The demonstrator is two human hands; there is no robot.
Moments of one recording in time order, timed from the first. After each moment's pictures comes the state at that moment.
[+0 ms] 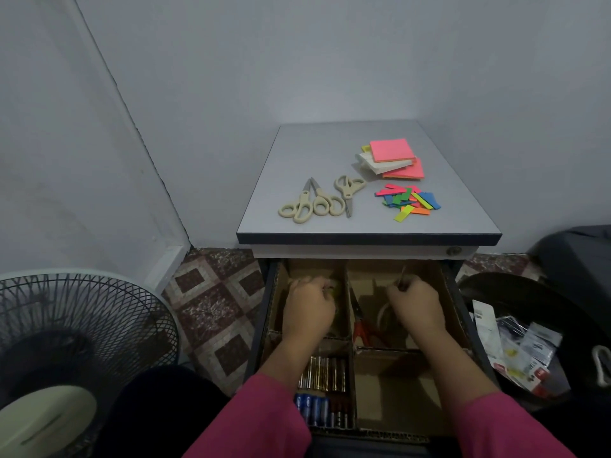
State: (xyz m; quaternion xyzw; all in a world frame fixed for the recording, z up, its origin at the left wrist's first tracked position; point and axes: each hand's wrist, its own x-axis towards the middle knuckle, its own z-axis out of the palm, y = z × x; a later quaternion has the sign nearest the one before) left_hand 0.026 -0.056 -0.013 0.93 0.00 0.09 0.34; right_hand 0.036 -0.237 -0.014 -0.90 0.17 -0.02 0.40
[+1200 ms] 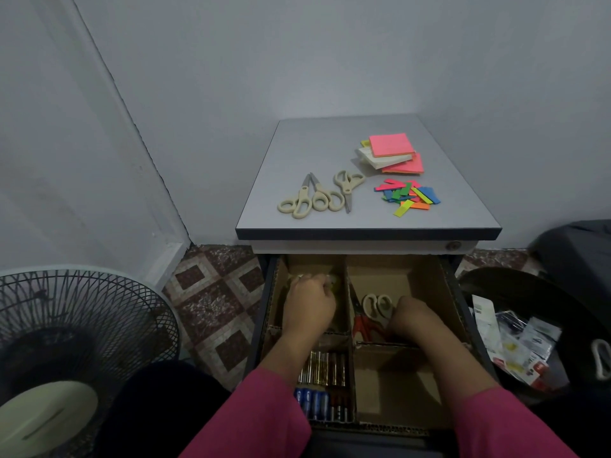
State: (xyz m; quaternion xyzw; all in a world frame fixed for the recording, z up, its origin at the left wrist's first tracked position) left_hand 0.023 -0.058 -0.008 0.94 0.00 0.07 0.33; right_hand 0.036 -0.236 -0.016 -0.94 0.17 0.23 0.18
